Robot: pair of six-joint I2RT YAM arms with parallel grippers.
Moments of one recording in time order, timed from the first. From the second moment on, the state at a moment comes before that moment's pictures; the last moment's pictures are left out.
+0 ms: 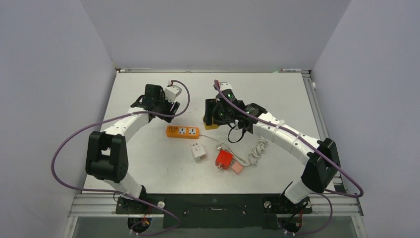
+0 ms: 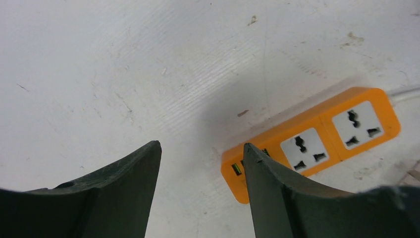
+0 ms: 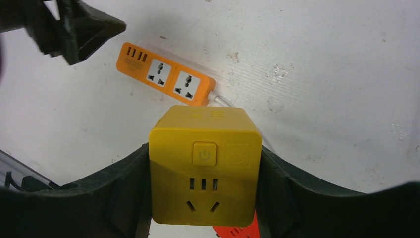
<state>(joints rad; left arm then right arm) -0.21 1.59 1.11 -0.36 0.18 0.34 0.78 1.55 1.35 -0.53 0.09 0.51</state>
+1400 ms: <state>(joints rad) -0.17 1.51 0.93 -0.35 0.20 0.43 0.74 1.70 1.31 -0.36 -0.29 0.66</state>
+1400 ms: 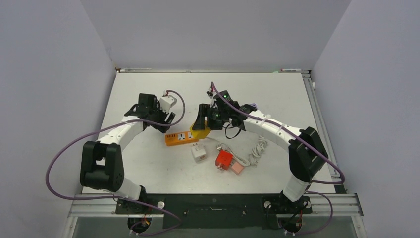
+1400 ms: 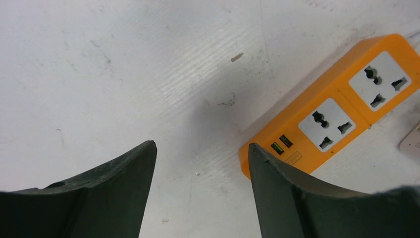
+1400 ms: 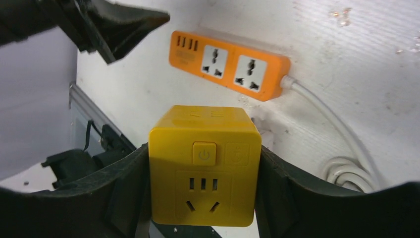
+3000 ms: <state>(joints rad) 0.18 1.40 1.07 -0.67 0.42 0.25 0.98 2.01 1.70 -0.66 0.33 0.62</state>
